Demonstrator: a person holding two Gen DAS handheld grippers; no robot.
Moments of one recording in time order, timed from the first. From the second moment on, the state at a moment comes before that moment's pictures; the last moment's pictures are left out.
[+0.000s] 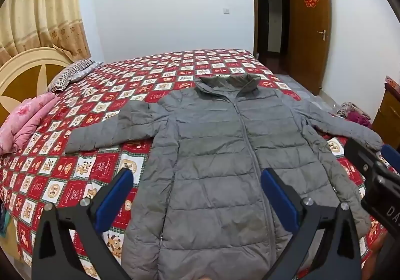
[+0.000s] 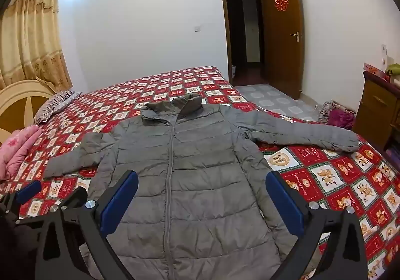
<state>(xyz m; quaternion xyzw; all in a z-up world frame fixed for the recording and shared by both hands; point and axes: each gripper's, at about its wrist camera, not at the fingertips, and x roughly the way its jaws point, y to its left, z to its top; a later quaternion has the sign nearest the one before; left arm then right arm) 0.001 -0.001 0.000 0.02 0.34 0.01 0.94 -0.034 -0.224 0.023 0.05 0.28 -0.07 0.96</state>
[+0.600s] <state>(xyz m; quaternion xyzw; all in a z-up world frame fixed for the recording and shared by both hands) -0.001 0.000 -0.003 0.01 0.33 -0.01 0.94 -0.028 -0.215 0.022 0.02 0.29 -0.10 0.95</state>
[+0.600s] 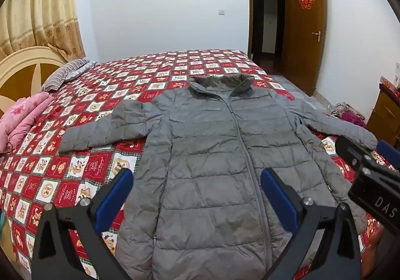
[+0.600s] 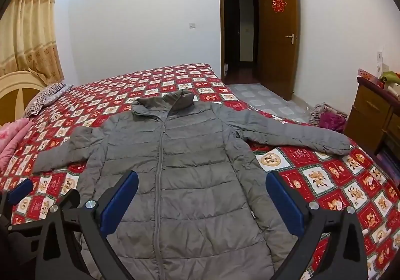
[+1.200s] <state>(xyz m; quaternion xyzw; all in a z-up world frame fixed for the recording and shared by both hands) -0.003 0.001 0.001 0.00 0.33 -0.01 0.94 -0.021 -0.207 0.028 0.00 0.30 -0.12 0.95</state>
